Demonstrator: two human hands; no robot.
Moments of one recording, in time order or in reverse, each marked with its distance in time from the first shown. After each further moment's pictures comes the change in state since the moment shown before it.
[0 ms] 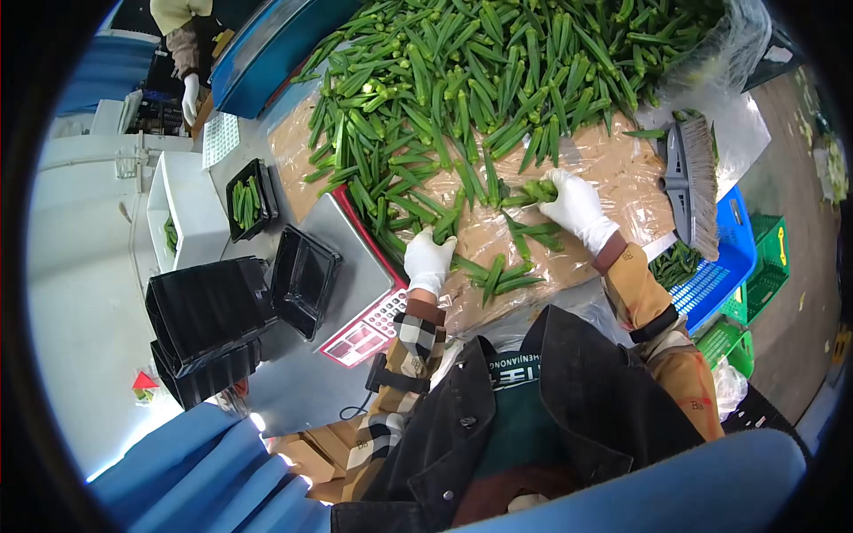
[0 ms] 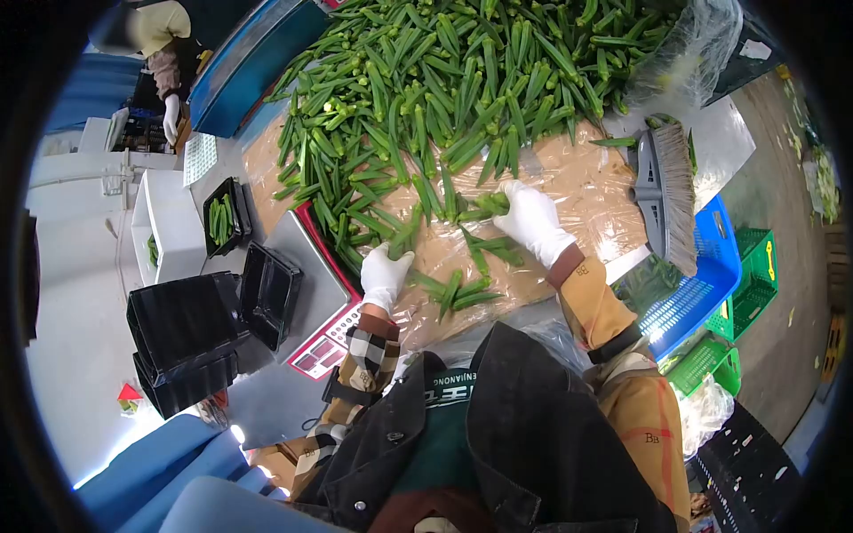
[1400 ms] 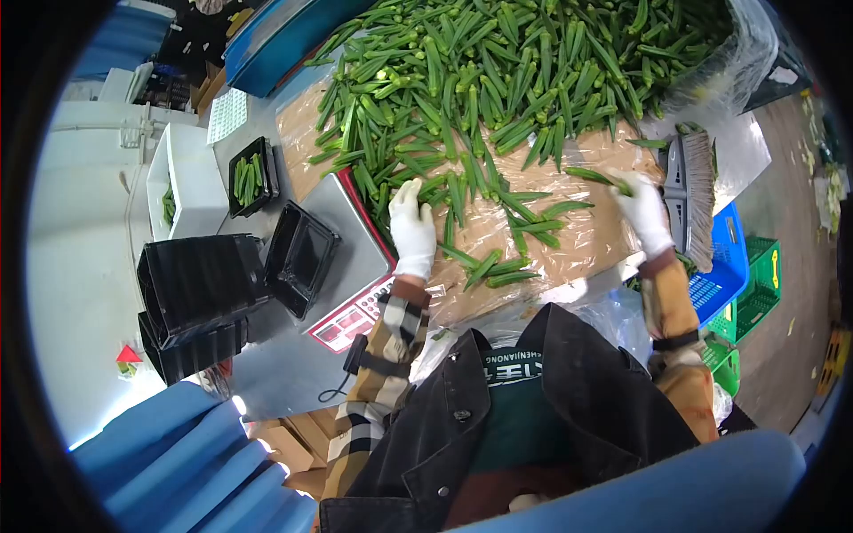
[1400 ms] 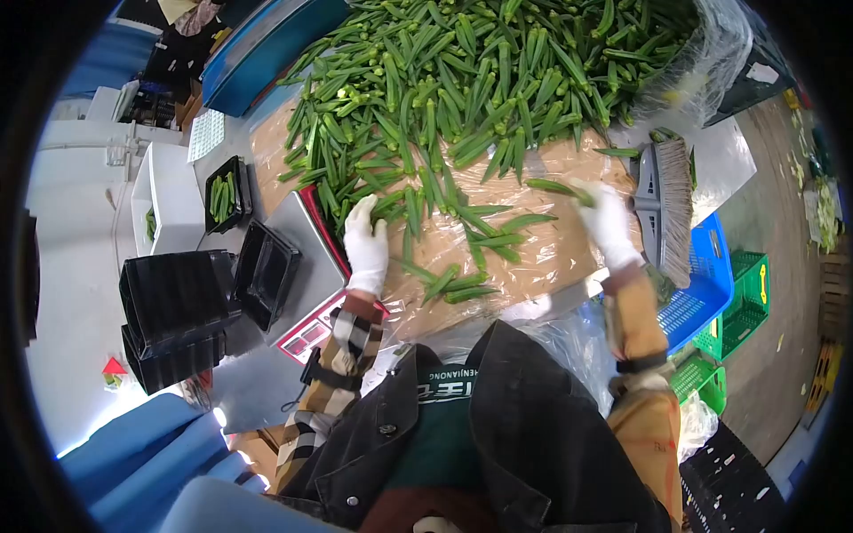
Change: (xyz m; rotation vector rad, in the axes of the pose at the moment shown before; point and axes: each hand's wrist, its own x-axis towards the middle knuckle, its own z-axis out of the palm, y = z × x) left_hand 0.019 -0.008 -0.009 -0.244 0.480 0.450; right_hand -0.024 0.106 -0.054 0.013 0.298 -0.098
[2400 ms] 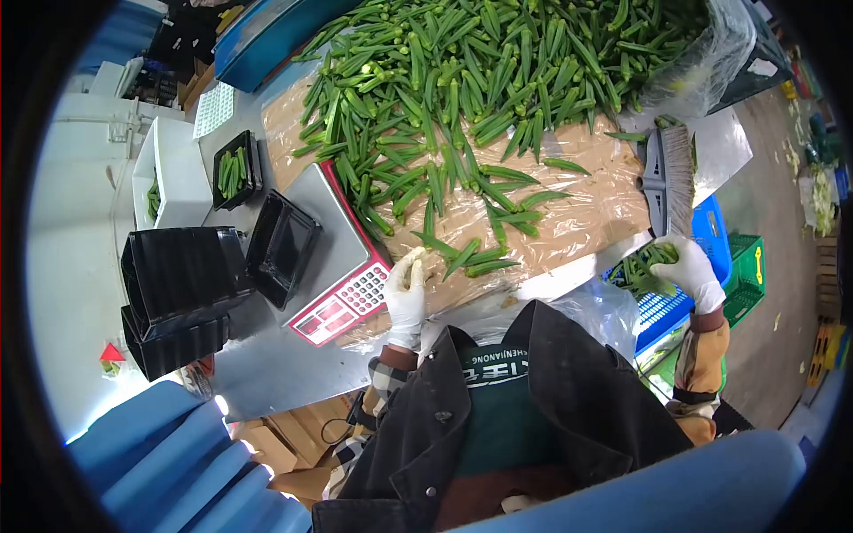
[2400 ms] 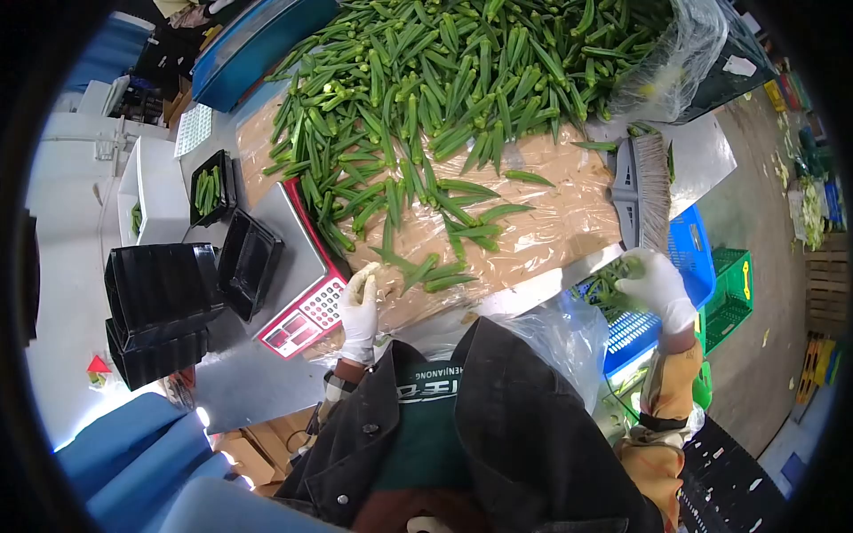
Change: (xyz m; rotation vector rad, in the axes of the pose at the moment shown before) left_hand -0.122 0.041 -0.042 -0.712 -0.091 -0.583; right_hand -0.094 -0.026 -0.160 -0.104 -0.444 0.283
